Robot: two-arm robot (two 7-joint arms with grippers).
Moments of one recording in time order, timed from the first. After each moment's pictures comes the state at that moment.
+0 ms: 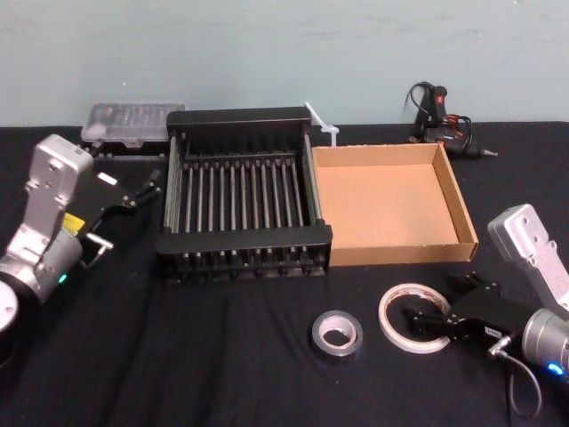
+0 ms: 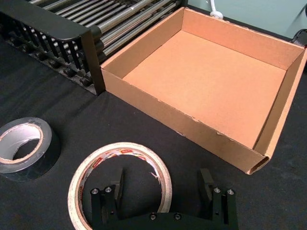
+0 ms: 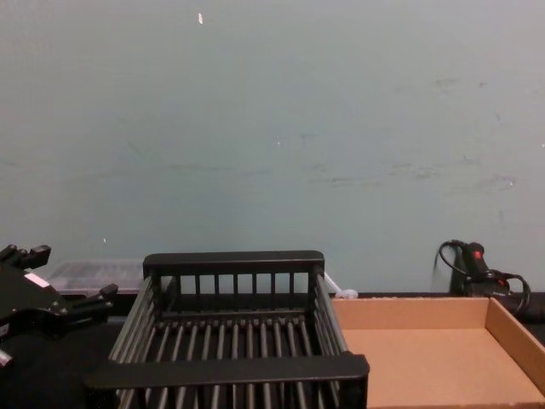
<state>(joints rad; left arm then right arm) -0.20 0.60 0.45 -1.41 -0.25 -0.12 0.03 -0.04 0.59 -0.29 -1.65 0.31 0.36 0.38</state>
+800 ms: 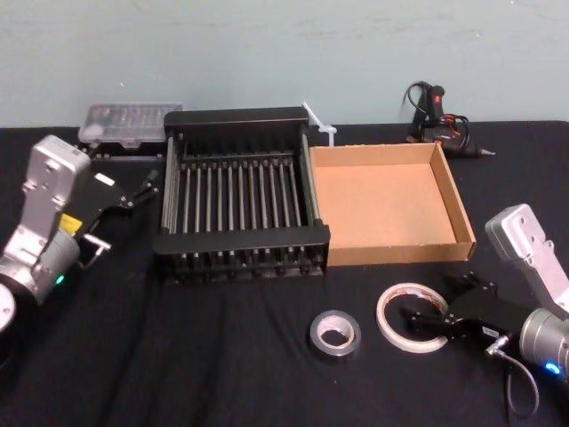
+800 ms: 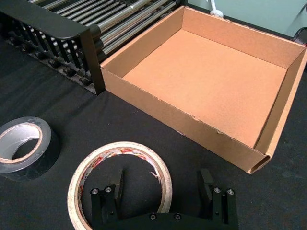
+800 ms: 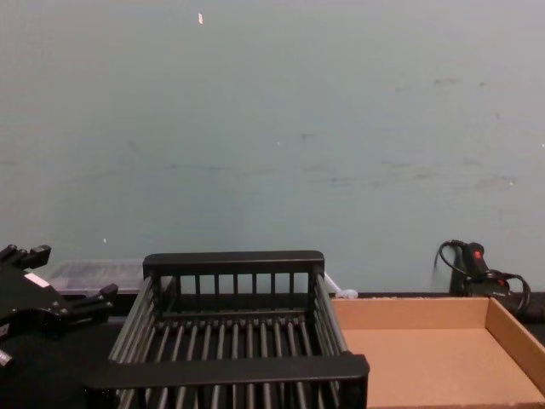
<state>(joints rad) -0.20 0.60 0.45 -1.41 -0.25 -0.12 0.03 -0.04 0.59 -0.29 -1.65 0.31 0.36 0.38</state>
